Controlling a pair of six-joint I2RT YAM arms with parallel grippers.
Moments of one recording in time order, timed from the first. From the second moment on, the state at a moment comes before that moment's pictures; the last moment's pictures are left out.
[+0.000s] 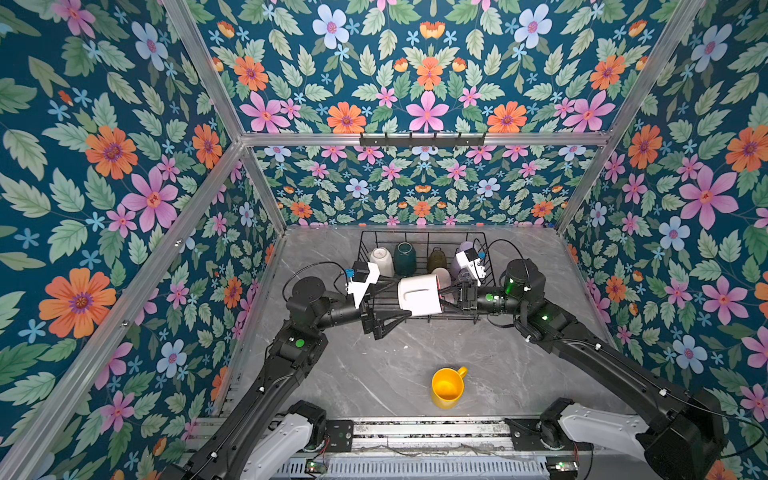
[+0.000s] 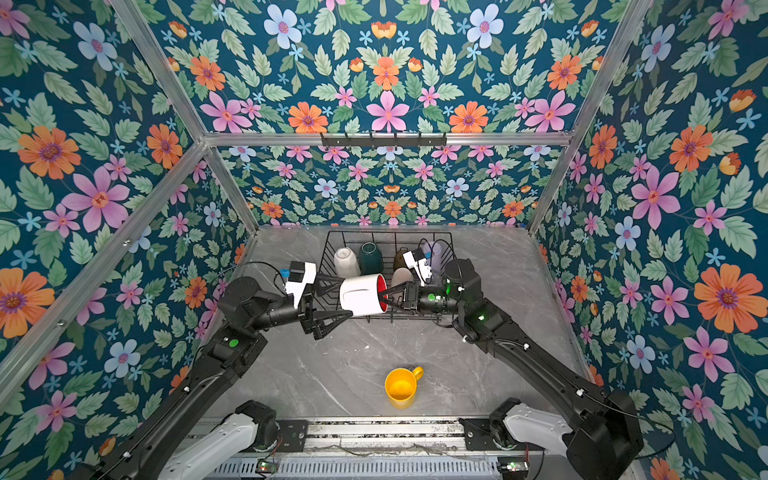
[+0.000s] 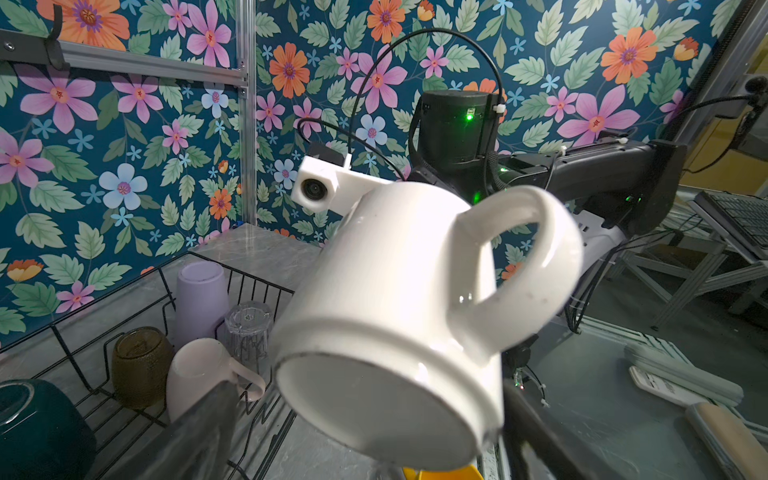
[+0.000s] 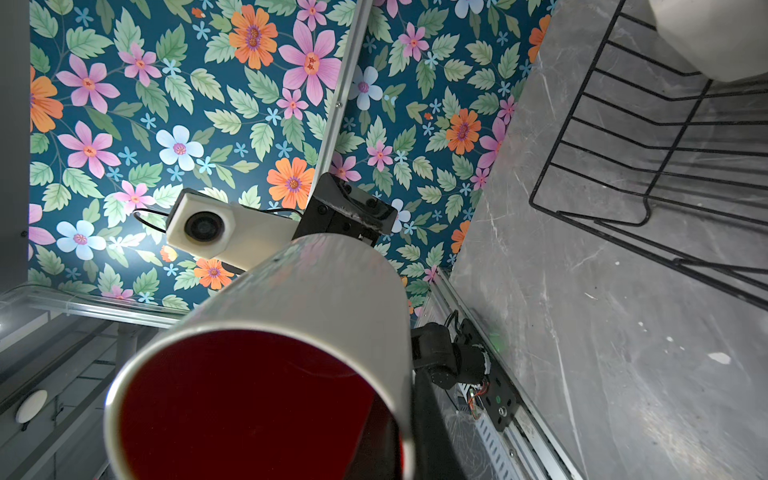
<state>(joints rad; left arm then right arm) -0.44 0.86 0.76 0.13 0.92 -0.17 0.61 1.15 0.92 0.10 -0.79 1.08</state>
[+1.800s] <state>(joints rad) -0.43 0.88 0.77 0.20 0.98 -0.18 0.71 1.36 0.94 0.47 -0.85 1.27</state>
